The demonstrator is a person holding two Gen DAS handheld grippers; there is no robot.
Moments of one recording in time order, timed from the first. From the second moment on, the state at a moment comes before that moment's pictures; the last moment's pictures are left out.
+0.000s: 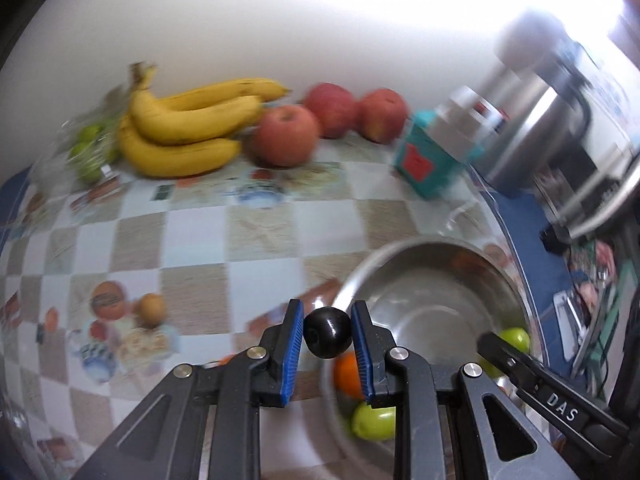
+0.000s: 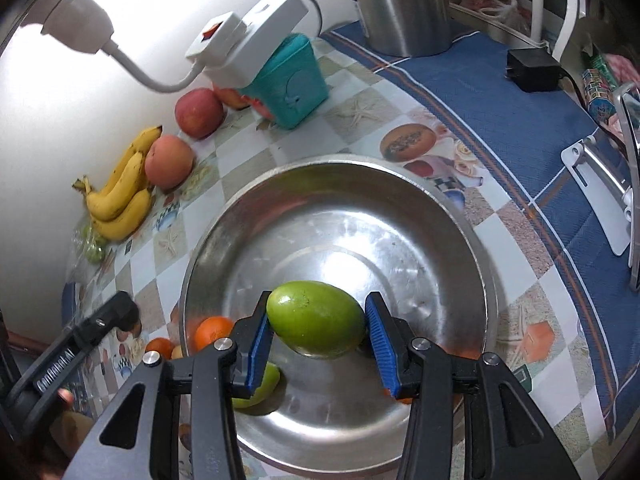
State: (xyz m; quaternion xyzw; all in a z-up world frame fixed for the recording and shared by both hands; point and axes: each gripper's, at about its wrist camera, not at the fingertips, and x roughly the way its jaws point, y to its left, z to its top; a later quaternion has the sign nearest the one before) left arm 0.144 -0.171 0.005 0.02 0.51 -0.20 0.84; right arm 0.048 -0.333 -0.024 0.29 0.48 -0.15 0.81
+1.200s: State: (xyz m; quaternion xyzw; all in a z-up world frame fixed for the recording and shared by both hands) left arm 0.139 -0.225 -0.040 0.06 0.49 -0.23 0.84; right arm 0.056 -0.340 -0.045 0.29 0.49 -0.17 0.81
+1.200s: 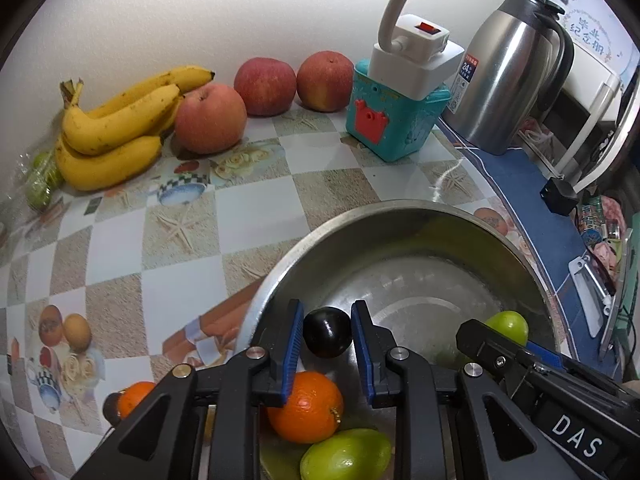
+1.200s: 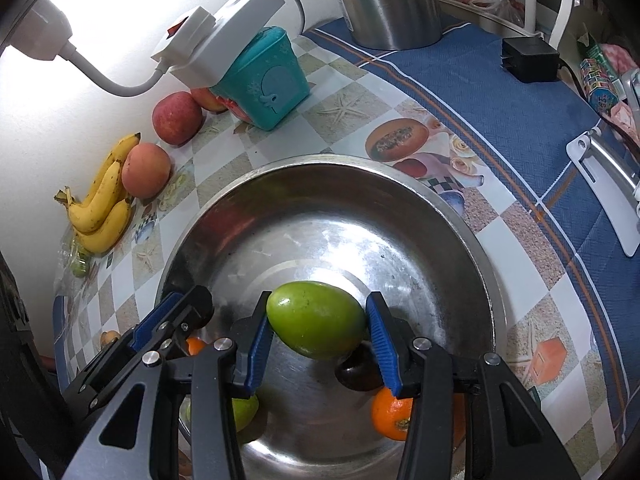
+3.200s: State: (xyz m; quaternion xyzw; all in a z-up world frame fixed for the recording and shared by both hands) left arm 0.158 -0.111 -0.014 0.01 0.55 -0.02 0.83; right arm 0.062 -0.315 -0.026 0.22 0.54 -0.16 0.80
